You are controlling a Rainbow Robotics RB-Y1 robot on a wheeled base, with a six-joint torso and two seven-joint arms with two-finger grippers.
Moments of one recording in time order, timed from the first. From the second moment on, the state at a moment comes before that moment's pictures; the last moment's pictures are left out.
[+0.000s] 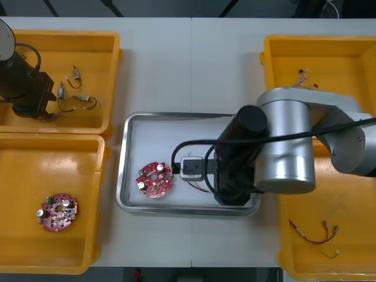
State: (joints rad) right arm -0.98 -0.82 1.06 -2.12 -0.94 1.44 1.65; left arm -0.95 0.90 -0.50 -0.94 1.05 1.33 0.03
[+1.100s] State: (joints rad) right arm -0.97 -0.94 0.54 -1.92 -1.17 1.79 1.20; left arm -0.95 0.87 -0.56 -0.89 1.04 1.29 0.03
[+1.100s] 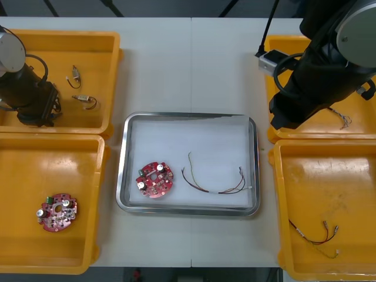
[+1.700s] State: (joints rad) right arm -0.82 -1.01 0.24 -1.79 -1.20 1.82 1.14; left arm -0.95 0.86 -0.56 -0.89 1.01 1.29 0.03
